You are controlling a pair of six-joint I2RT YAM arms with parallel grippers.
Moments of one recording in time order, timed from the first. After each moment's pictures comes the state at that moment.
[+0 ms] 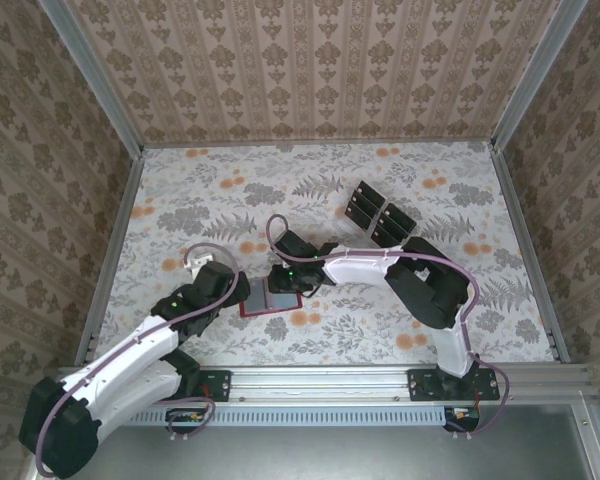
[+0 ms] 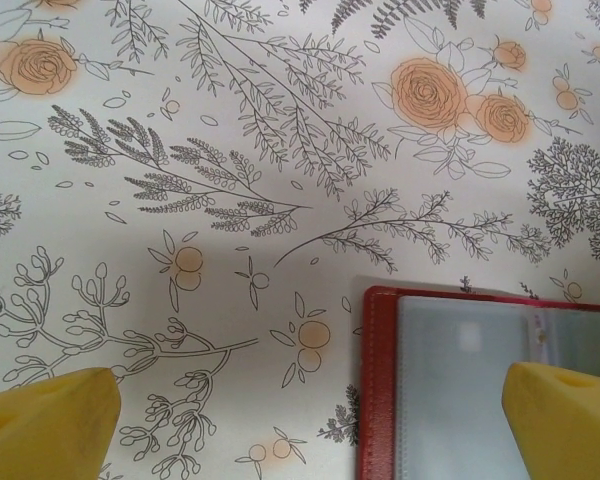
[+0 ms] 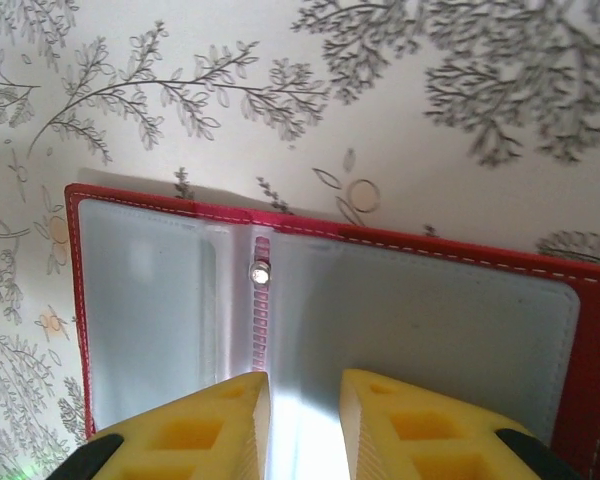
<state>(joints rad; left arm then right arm) -0.63 0.82 0.40 -0.50 -0.35 -0.75 0.89 1.99 1.24 -0.27 -0.17 0.81</state>
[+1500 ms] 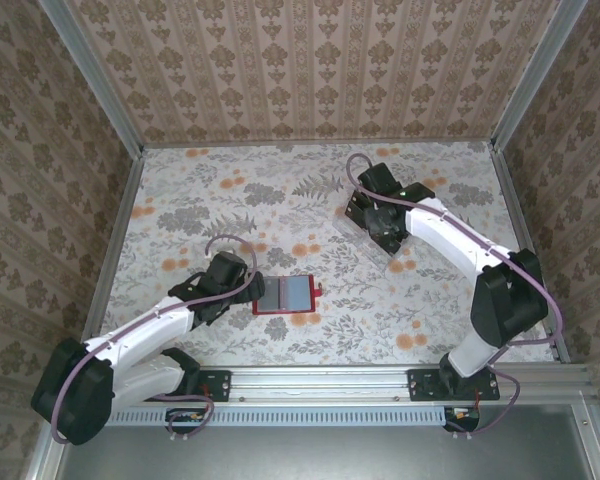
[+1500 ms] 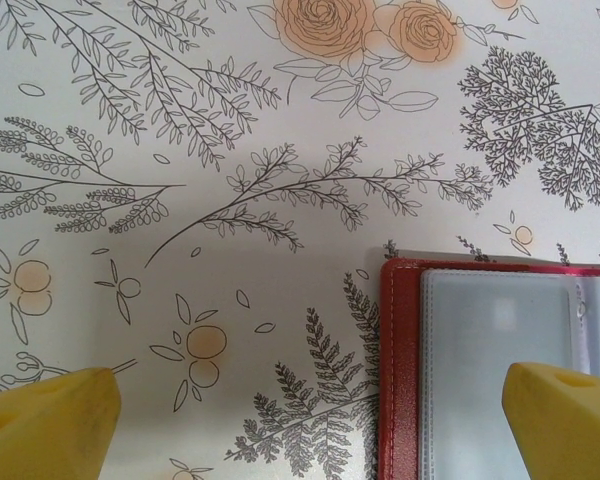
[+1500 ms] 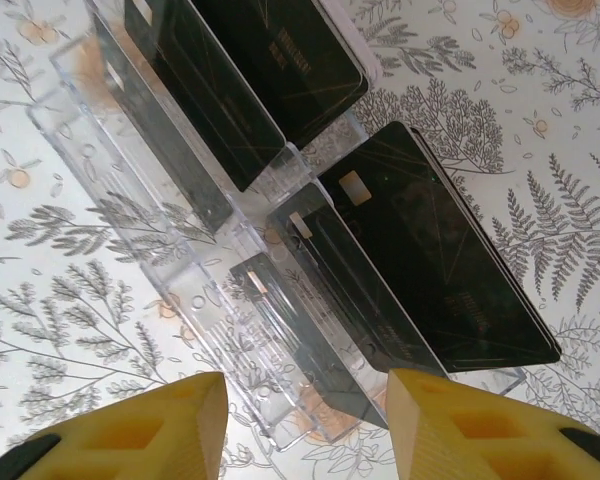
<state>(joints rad) -0.64 1.05 0.45 -0.37 -0.20 -0.64 0.44 1.64 1.33 -0.86 0.33 0.27</state>
